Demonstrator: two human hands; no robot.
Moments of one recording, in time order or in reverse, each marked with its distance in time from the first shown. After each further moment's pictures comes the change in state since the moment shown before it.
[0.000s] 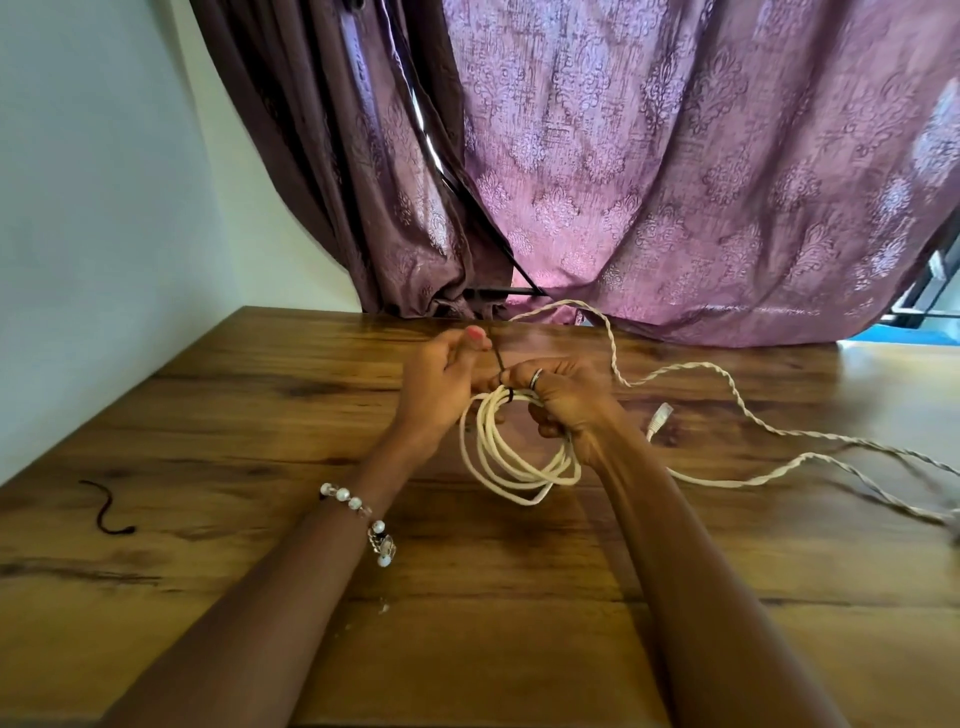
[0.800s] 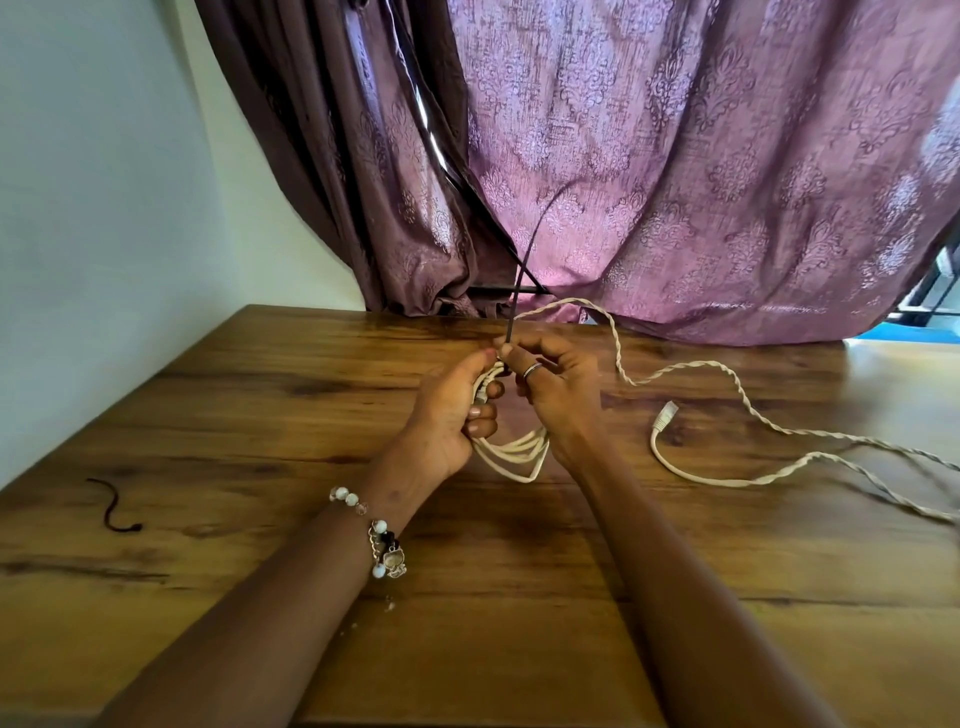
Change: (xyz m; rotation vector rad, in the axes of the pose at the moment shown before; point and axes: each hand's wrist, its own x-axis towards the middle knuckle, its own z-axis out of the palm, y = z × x) left_hand -0.011 0.009 0.013 -0.697 -0.084 -0.601; right_hand -0.001 0.003 0.020 0.113 0.136 -0.485
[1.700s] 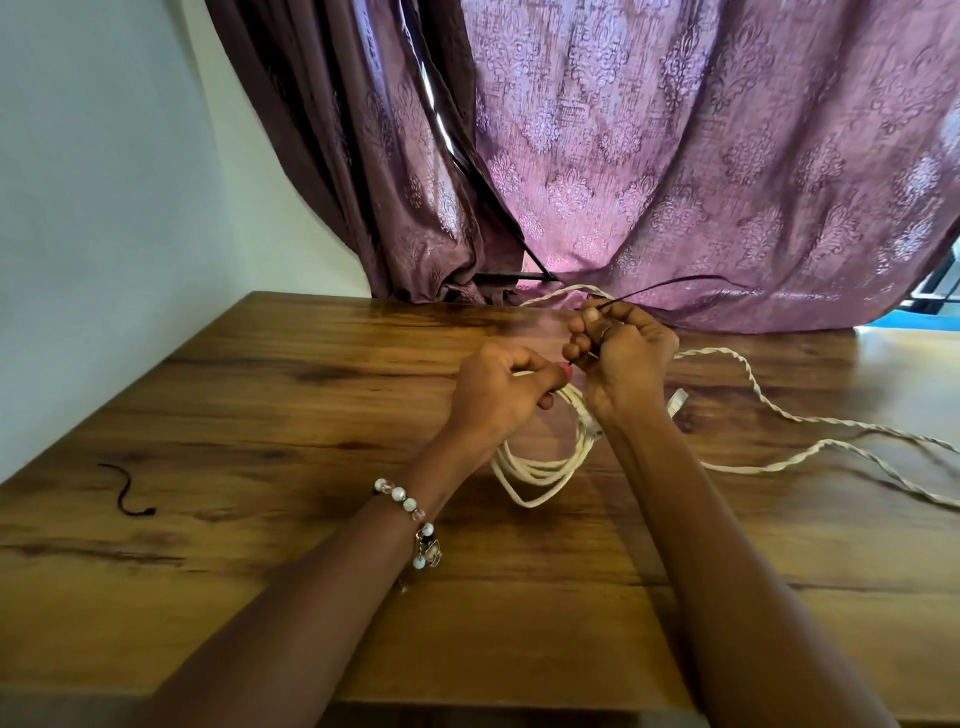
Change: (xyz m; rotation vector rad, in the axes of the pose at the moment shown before) left_hand -0.011 -0.012 0.017 0.714 -0.022 0.453; right_hand 0.016 -0.021 -0.021 0.381 0.371 0.237
